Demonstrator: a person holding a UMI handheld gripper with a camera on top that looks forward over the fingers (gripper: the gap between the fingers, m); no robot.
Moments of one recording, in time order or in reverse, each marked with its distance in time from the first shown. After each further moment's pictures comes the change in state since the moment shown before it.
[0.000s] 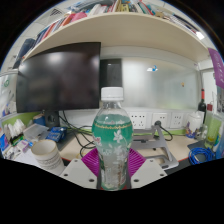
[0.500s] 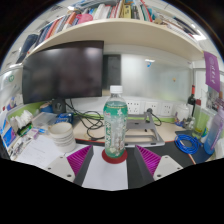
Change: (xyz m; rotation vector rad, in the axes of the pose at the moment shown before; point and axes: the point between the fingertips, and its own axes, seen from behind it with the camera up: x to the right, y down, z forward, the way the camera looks) arm -0.008 0.029 -0.107 -0.140 0.035 -0.015
